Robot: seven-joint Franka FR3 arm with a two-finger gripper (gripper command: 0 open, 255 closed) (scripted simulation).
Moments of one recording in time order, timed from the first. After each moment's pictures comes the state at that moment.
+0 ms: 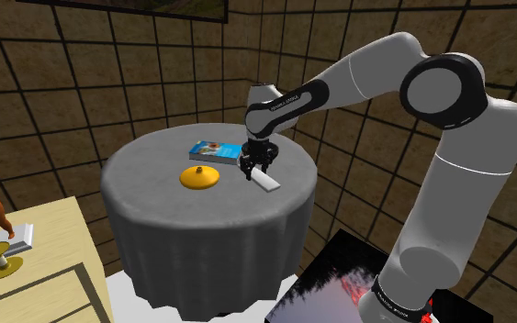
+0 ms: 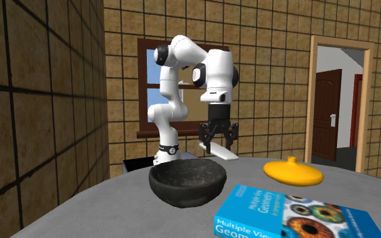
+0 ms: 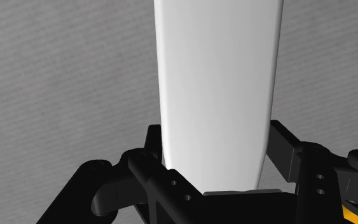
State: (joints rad) arm 0.05 0.06 -0.08 -2.11 0.00 2.17 0.15
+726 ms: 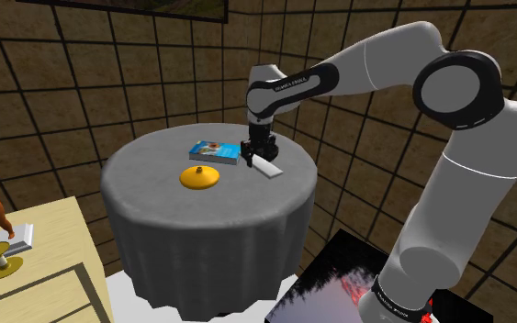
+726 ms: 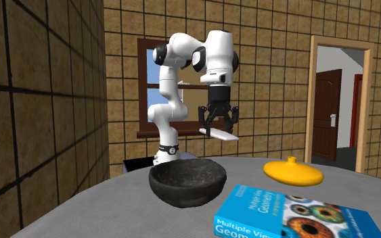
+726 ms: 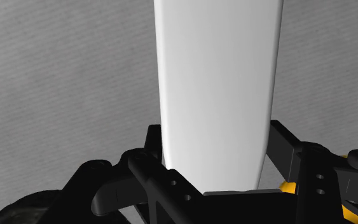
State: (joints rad) arm 0.05 0.01 -0.08 -2.03 -0.01 2.02 0.15
